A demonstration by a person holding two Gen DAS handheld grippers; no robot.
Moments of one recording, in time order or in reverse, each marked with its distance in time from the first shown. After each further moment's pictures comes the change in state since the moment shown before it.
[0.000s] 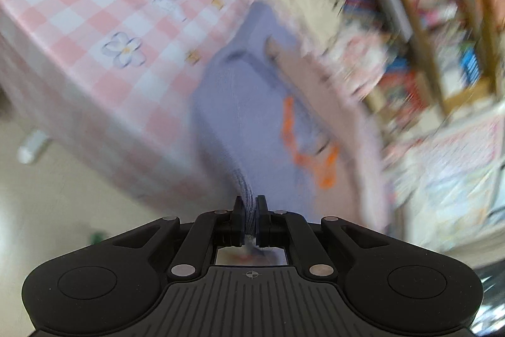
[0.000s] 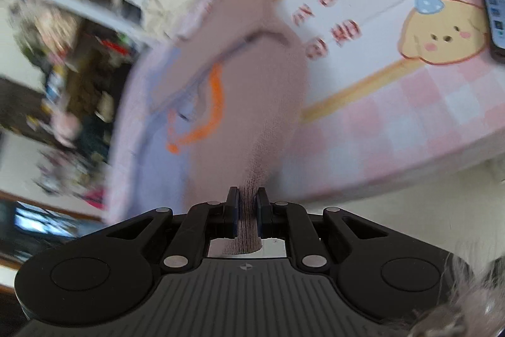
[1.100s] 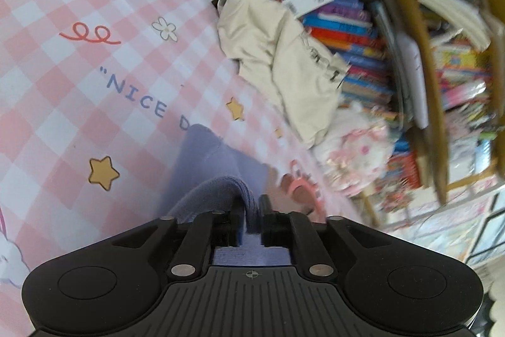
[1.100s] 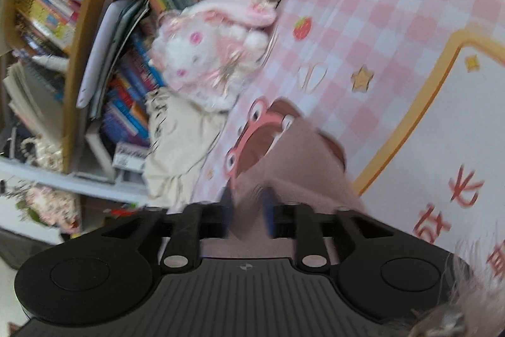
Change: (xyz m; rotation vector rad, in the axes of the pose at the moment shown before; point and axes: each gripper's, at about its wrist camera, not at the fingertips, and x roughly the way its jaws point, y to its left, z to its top) left arm 0.156 -0.044 0.213 0.008 -0.032 -0.014; right arm 0.111 0.025 0.191 0.273 -0.355 -0.008
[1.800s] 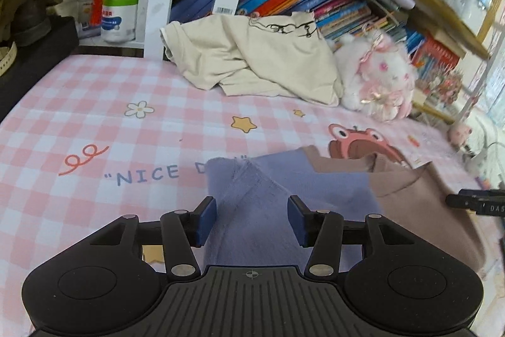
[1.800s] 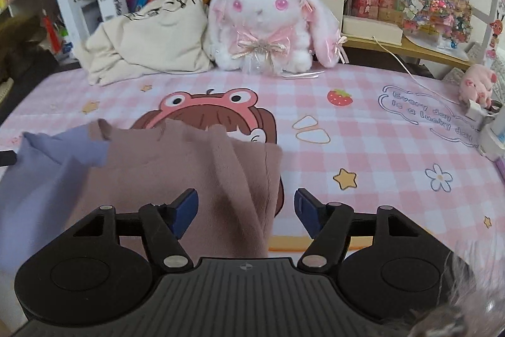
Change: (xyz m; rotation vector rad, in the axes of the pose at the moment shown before) left arm 0.013 -0.041 -0.029 0.660 -0.065 0.273; right arm 0.052 0.040 -0.043 -0.975 0.035 -0.379
